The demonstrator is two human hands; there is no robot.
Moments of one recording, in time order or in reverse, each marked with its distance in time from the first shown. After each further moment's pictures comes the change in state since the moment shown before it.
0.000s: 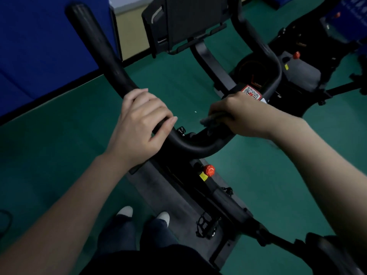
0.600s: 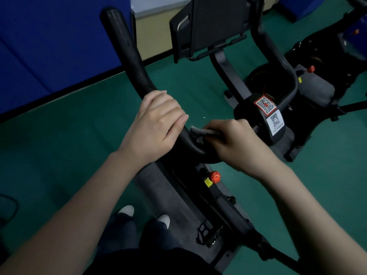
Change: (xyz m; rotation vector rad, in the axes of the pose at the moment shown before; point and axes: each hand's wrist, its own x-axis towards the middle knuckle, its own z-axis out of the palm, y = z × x) left_hand 0.002 0.000 -0.005 0.033 -0.068 -0.043; right_hand -0.013 -0.051 0.030 0.335 0.256 0.061
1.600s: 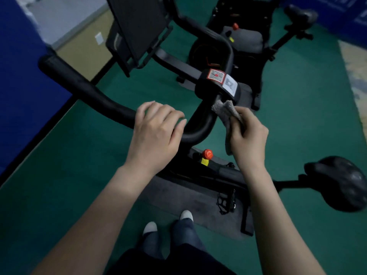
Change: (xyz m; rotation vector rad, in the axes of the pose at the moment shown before) left_hand 0.007 0.018 -0.014 -0.139 -0.136 0.261; right_hand -0.071 -0.012 0.054 0.235 1.000 0.664
